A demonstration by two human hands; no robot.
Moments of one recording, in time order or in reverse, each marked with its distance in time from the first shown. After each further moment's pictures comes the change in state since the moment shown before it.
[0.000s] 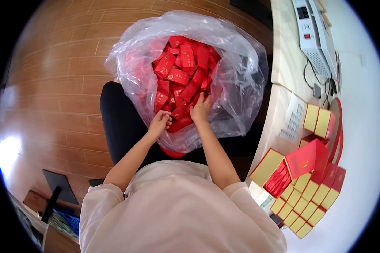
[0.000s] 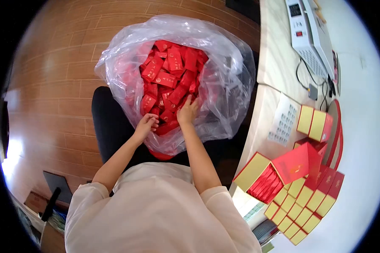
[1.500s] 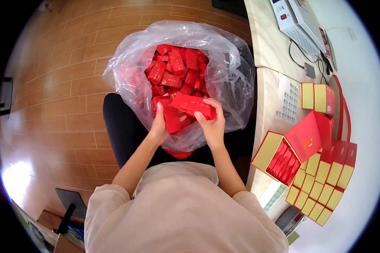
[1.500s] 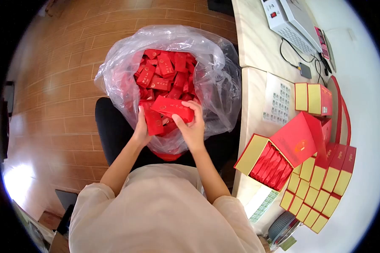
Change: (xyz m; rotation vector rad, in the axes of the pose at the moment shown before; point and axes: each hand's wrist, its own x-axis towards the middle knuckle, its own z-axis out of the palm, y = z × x) left_hand -0.070 0.099 0.061 -0.539 -0.248 0.136; right_hand -0.061 -0.045 -0.196 1.287 0.072 -0.012
